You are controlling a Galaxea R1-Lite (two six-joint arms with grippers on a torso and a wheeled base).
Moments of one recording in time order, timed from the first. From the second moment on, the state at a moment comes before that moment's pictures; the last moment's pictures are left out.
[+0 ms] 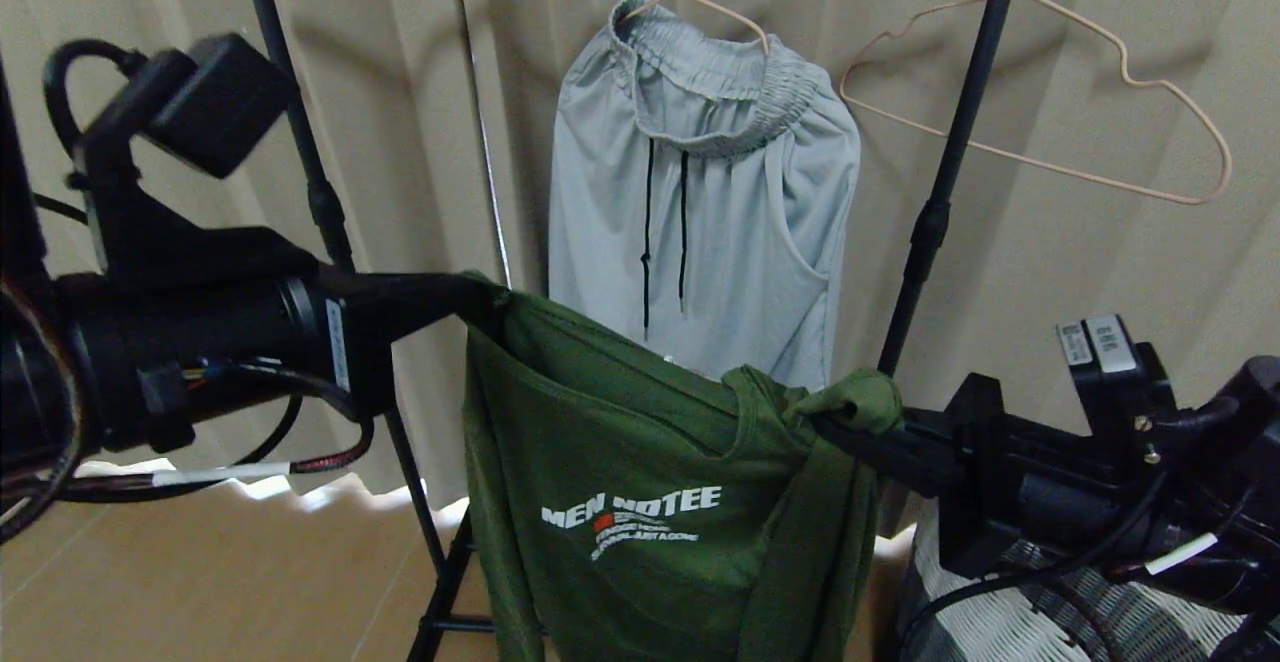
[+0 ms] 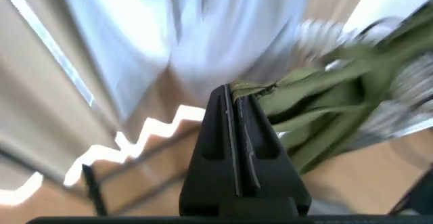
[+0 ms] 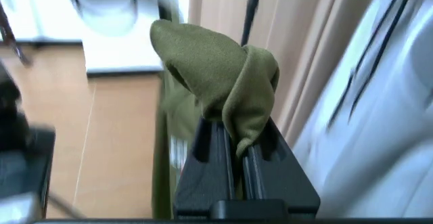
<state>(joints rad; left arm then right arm) -0.58 1.30 -0.96 -0.13 -0.06 -0.01 0.45 1.69 -0.29 -1.46 0.66 0.01</state>
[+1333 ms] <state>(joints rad) -0.72 1.38 -1.02 -0.19 -0.05 -0.21 0.59 1.93 -0.33 -1.47 0.51 -0.02</state>
